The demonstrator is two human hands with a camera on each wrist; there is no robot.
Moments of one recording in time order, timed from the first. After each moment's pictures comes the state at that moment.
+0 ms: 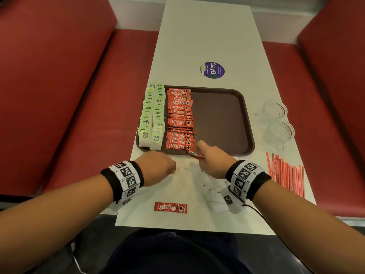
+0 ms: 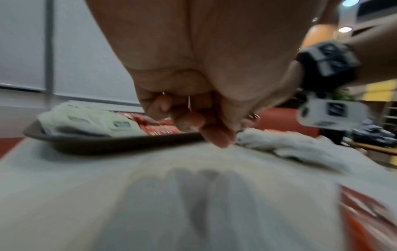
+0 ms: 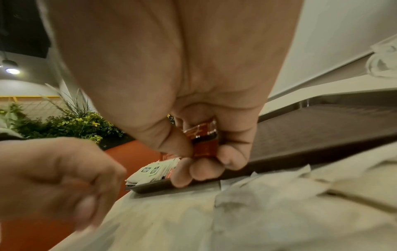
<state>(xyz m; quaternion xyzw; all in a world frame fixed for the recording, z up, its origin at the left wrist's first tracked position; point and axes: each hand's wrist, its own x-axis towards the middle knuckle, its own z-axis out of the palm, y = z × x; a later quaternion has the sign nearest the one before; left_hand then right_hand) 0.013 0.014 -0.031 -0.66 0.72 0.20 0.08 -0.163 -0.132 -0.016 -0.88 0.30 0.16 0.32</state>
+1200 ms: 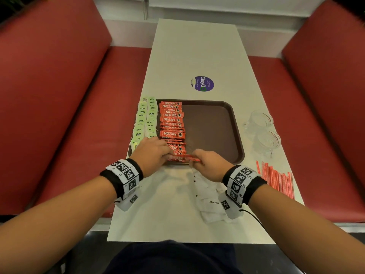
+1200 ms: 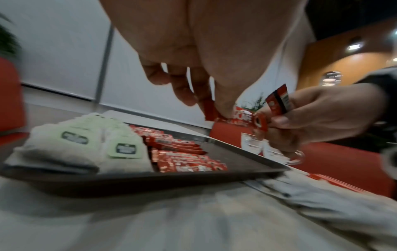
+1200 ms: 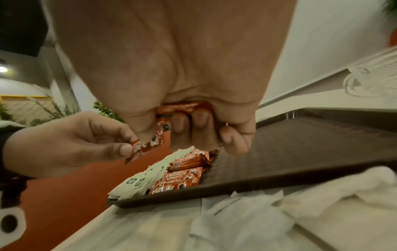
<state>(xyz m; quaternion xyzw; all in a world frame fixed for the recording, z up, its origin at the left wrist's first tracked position) 0.029 -0.021 -0.022 -0.73 0.68 0.05 -0.12 -0.174 -0.150 -0.009 -0.89 0.27 0.08 0.35</state>
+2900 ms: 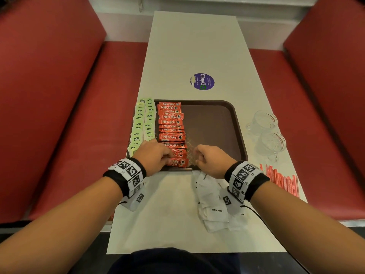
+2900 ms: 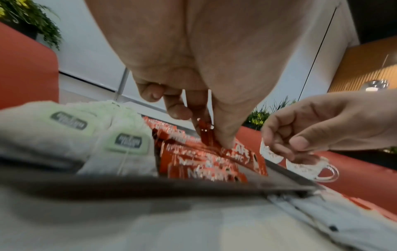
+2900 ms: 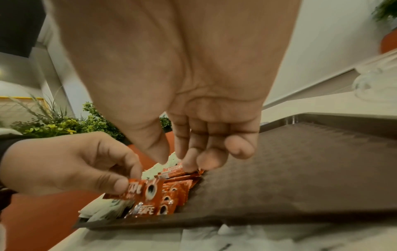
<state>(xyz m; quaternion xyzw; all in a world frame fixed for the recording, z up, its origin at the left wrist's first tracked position) 0.046 -0.052 -0.035 -0.76 0.63 0.16 -0.07 -0.156 -0.179 -0.009 -0.89 0.31 0.10 0.32</state>
